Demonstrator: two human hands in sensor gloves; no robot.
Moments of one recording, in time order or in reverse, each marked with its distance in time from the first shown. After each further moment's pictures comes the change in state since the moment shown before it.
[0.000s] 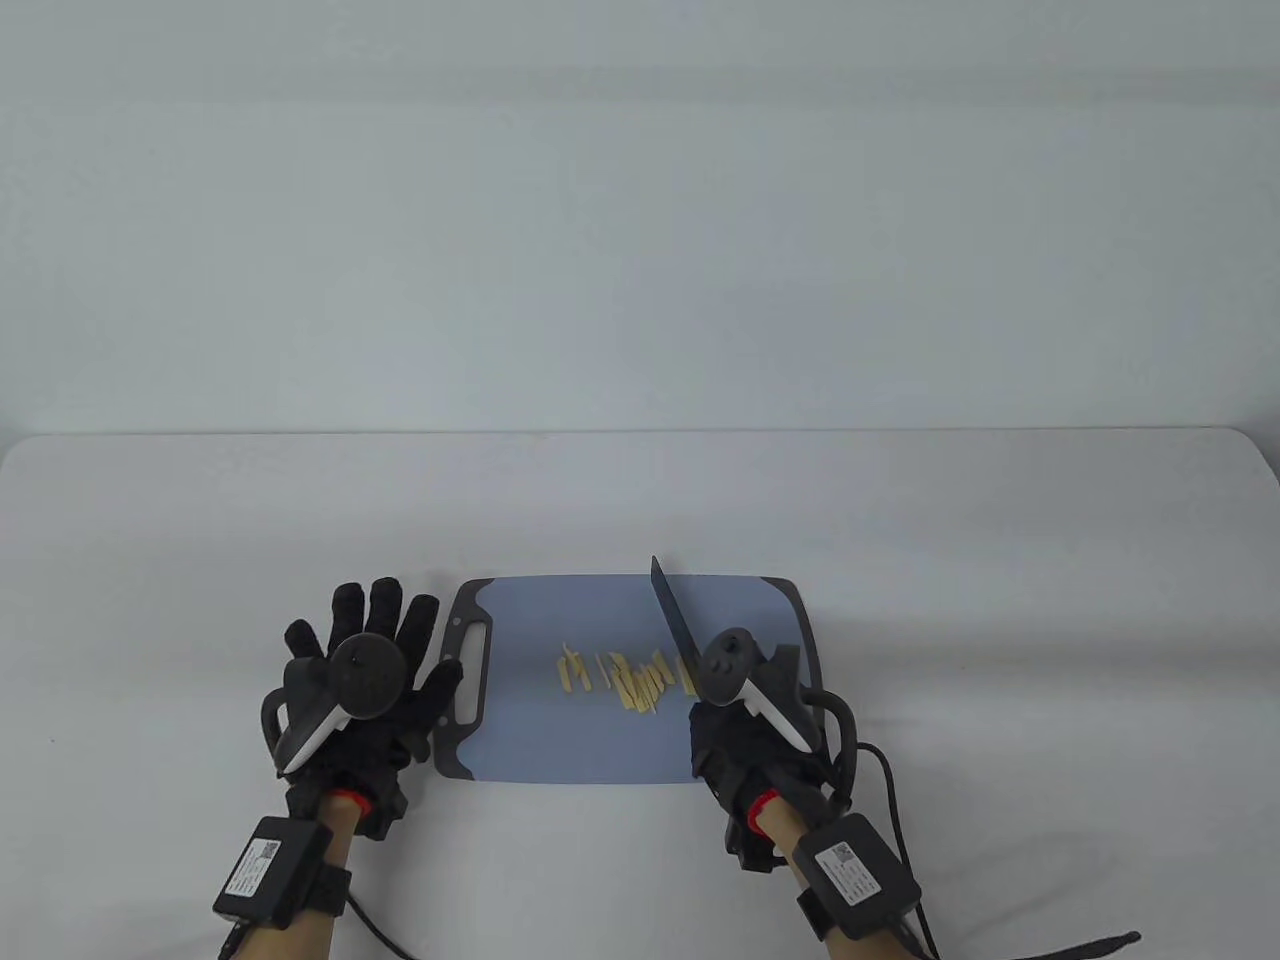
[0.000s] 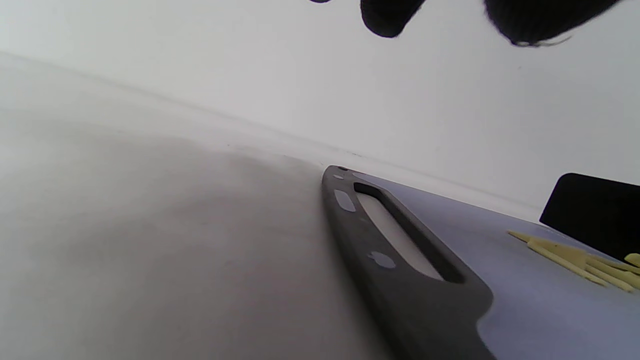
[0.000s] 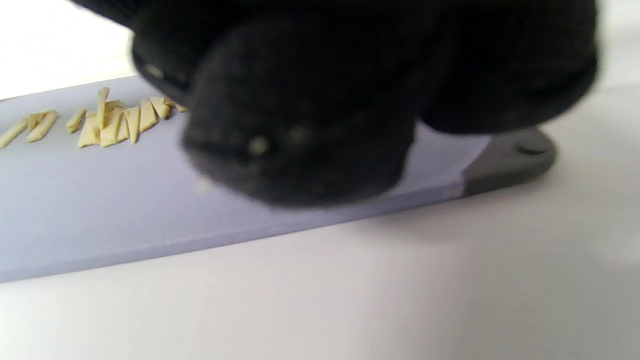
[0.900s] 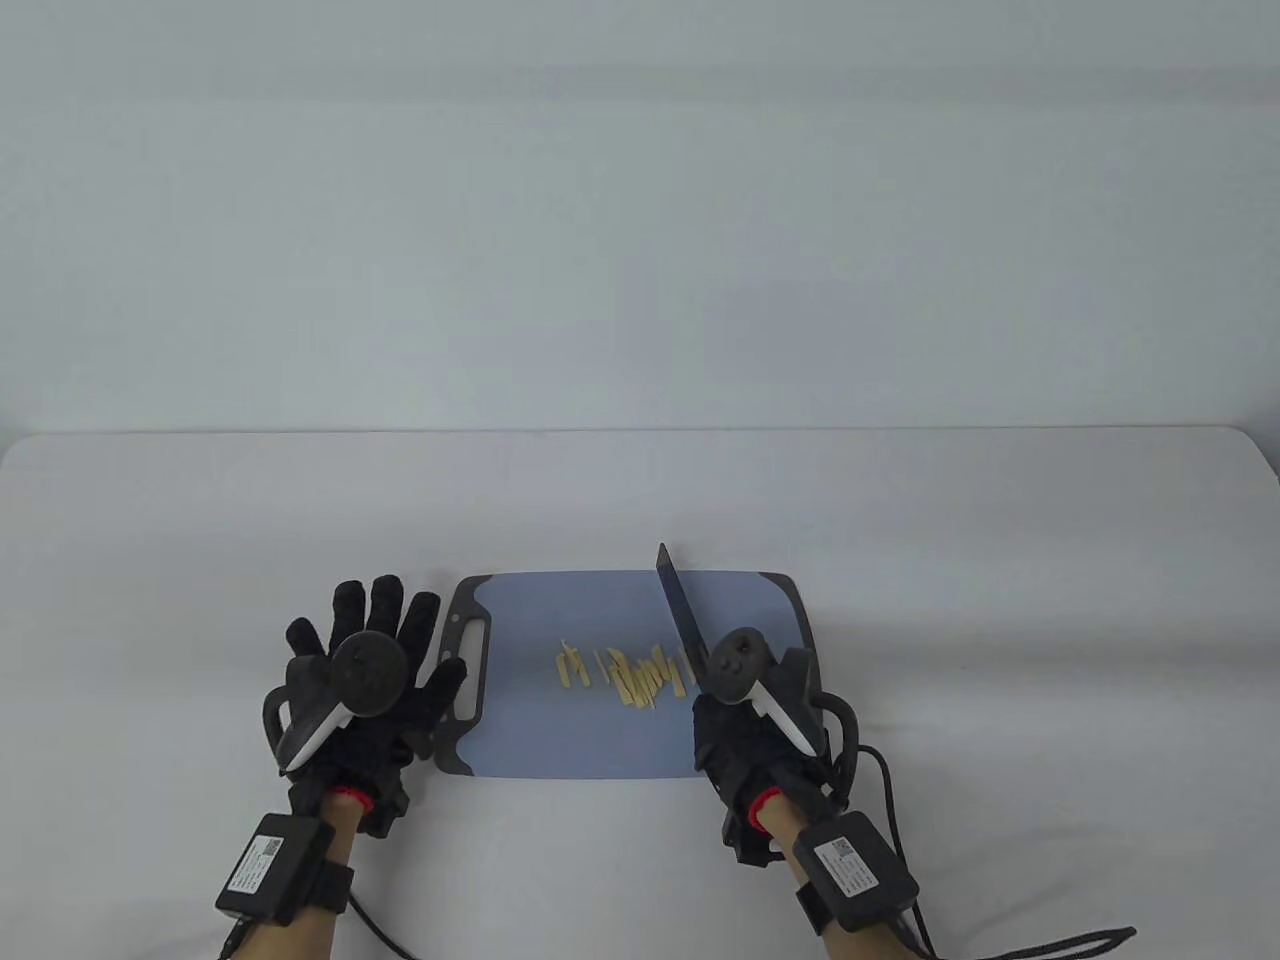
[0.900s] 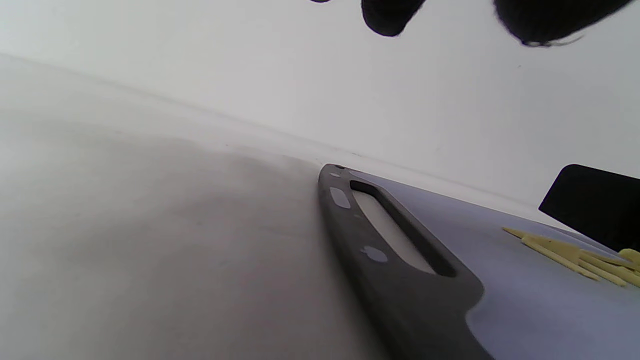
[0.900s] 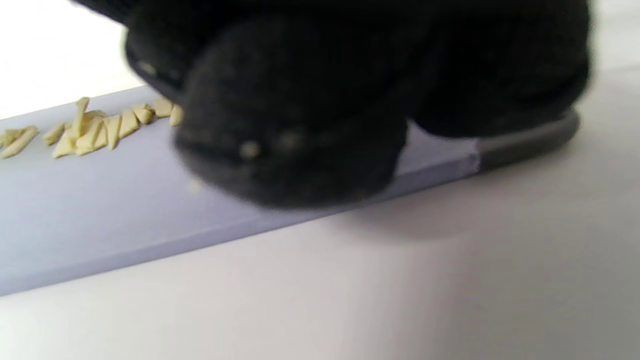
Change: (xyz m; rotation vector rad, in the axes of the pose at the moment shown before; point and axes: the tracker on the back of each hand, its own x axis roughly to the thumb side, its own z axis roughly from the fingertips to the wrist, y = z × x) left_hand 0.002 -0.001 0.000 0.003 -0.001 -0.013; right_hand -0.006 0.007 -0.007 -0.035 0.012 -0.060
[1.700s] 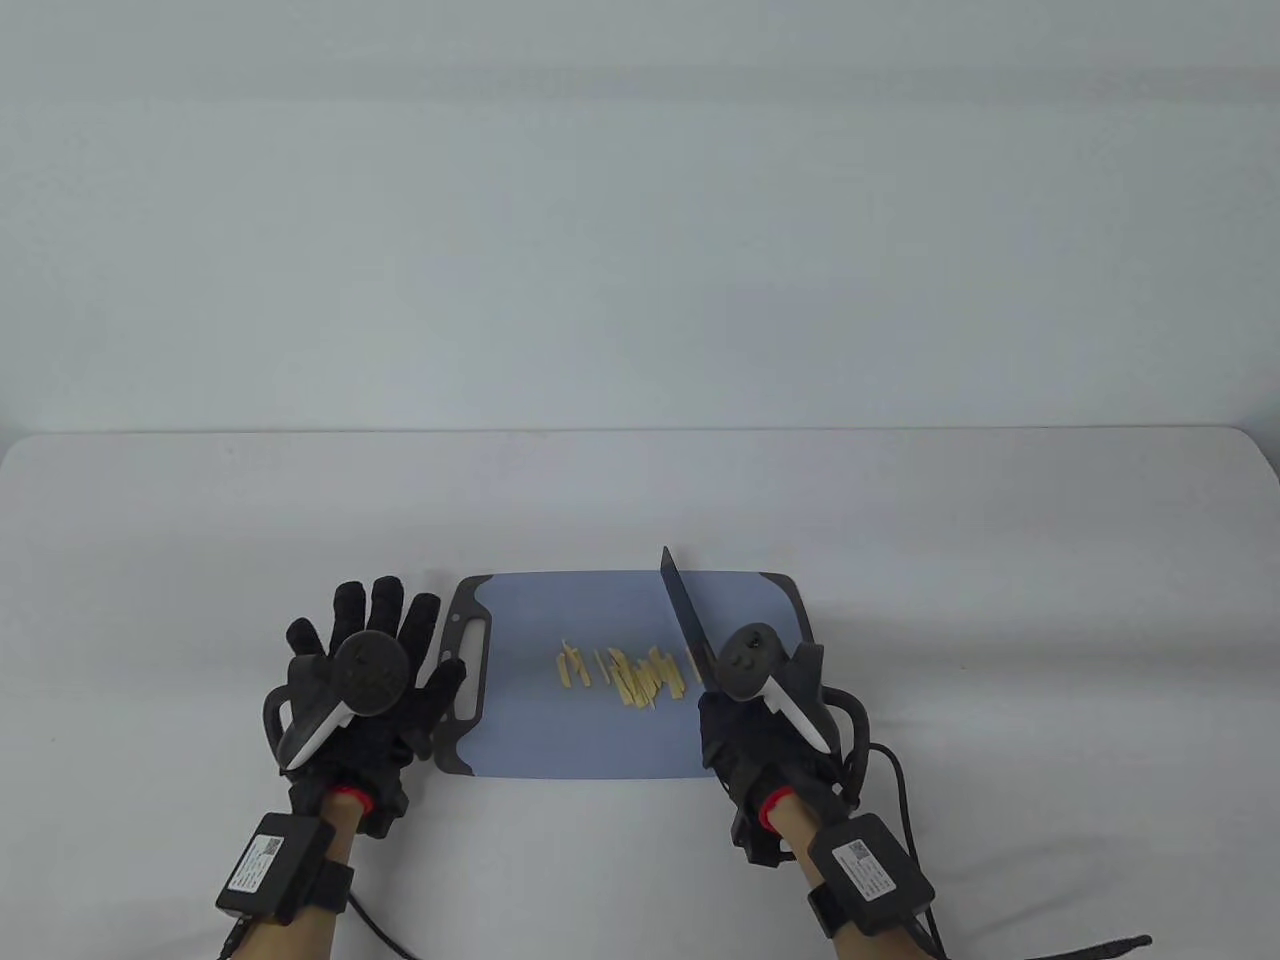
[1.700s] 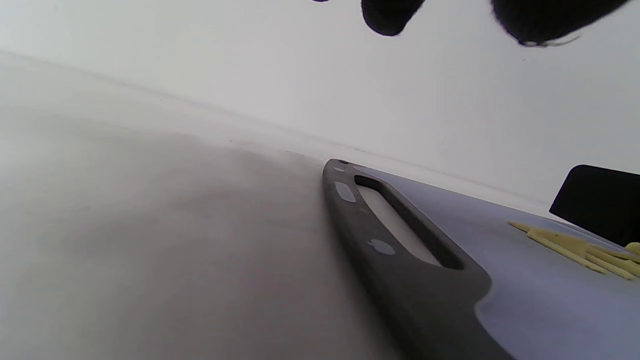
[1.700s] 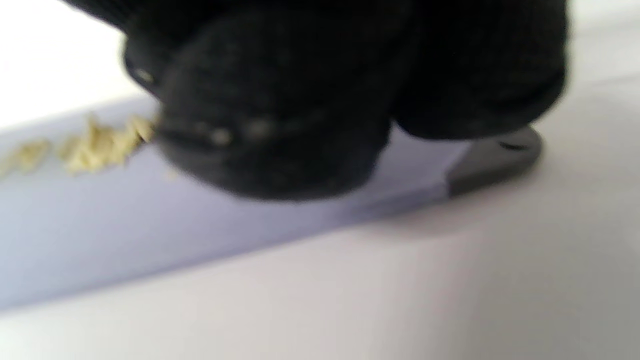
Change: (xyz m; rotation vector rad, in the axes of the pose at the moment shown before) left_hand -0.001 -0.001 -0.002 -0.015 0.006 -0.005; right_hand -0.004 -0.009 0.000 -0.006 -0.003 -0.001
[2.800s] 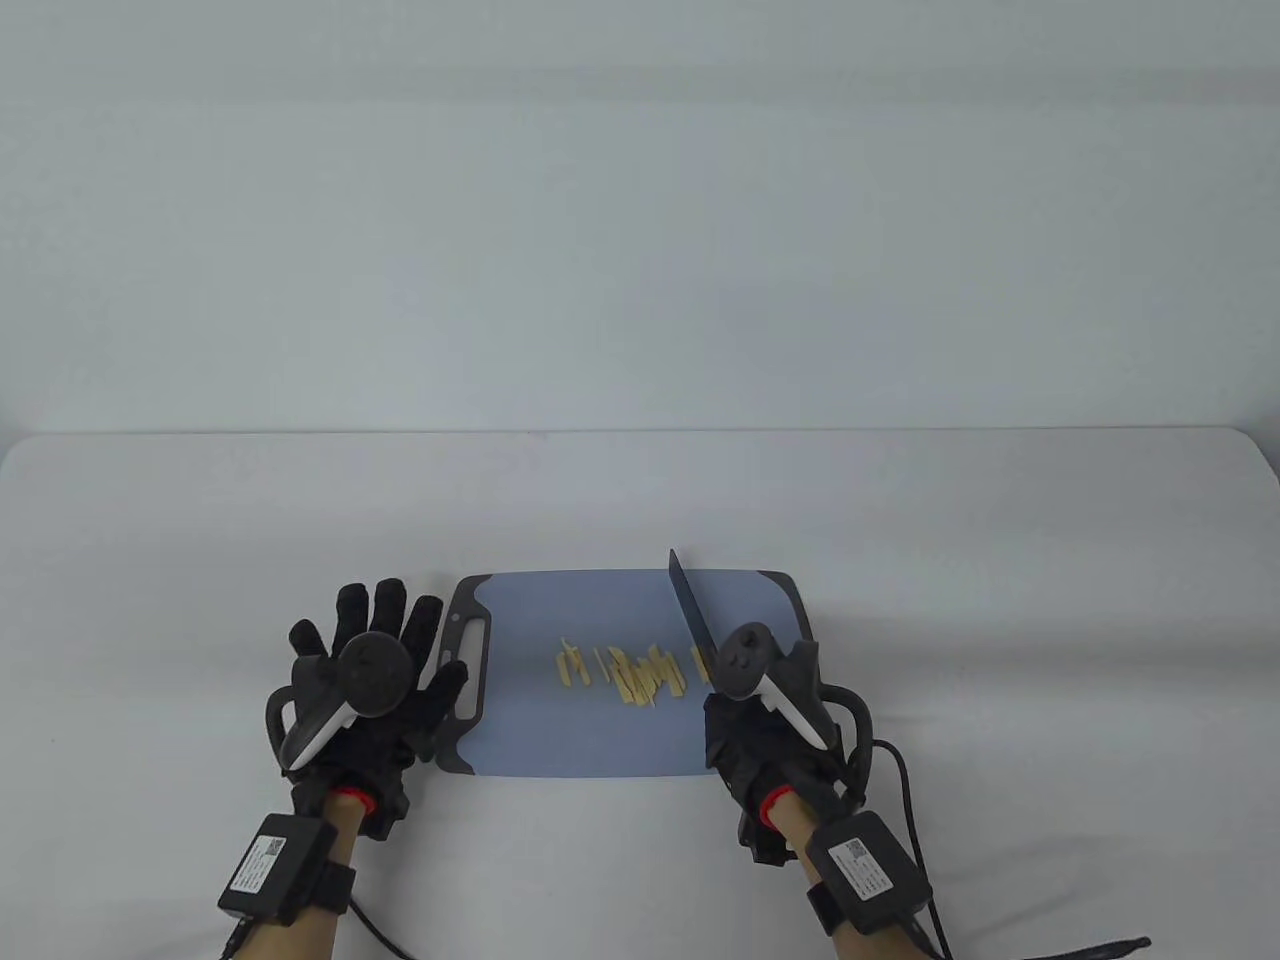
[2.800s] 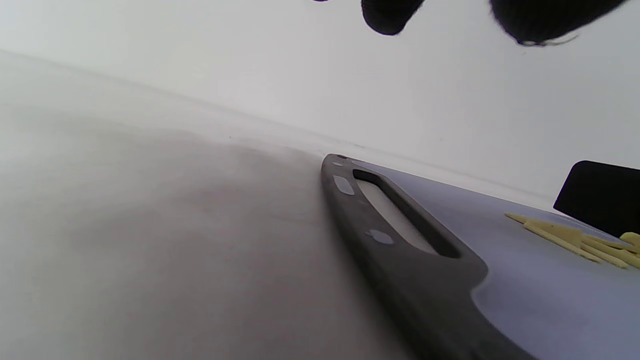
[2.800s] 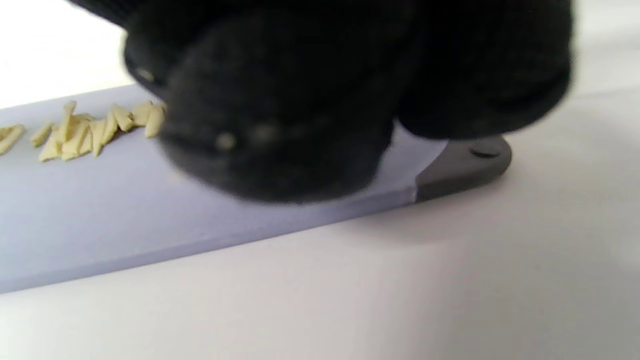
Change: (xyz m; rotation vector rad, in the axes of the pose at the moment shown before) left_hand 0.001 -0.002 0.000 -0.010 -0.001 -0.008; right_hand 0.001 0.000 -0.002 0.010 0.020 0.043
